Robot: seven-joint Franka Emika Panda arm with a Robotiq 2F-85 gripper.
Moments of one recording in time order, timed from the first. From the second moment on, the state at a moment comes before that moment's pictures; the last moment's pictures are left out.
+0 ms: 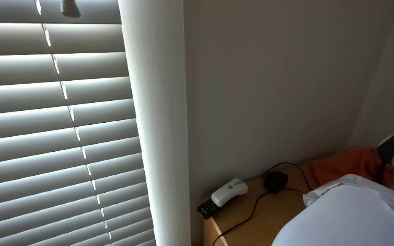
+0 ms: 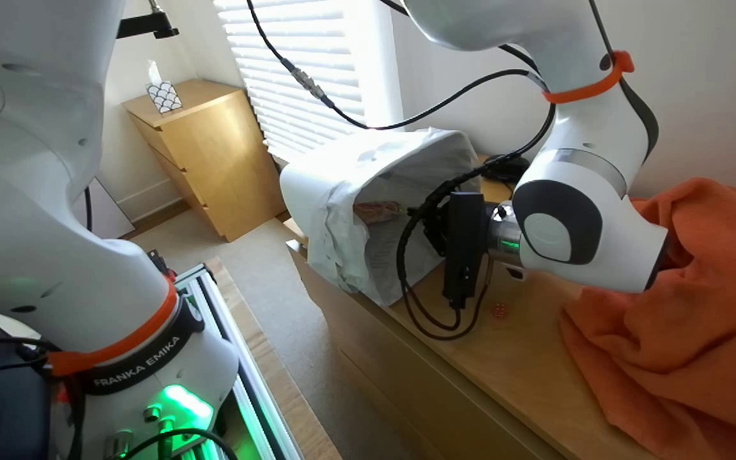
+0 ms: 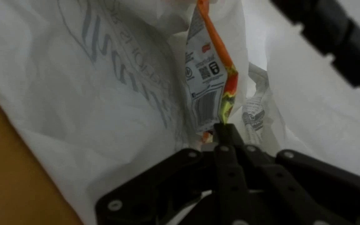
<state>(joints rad) -0.35 0.73 -0.19 -1.99 0.95 1.43 -0.86</state>
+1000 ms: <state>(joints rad) -0.37 0.62 -0.26 -1.95 0.83 1.44 -0.81</state>
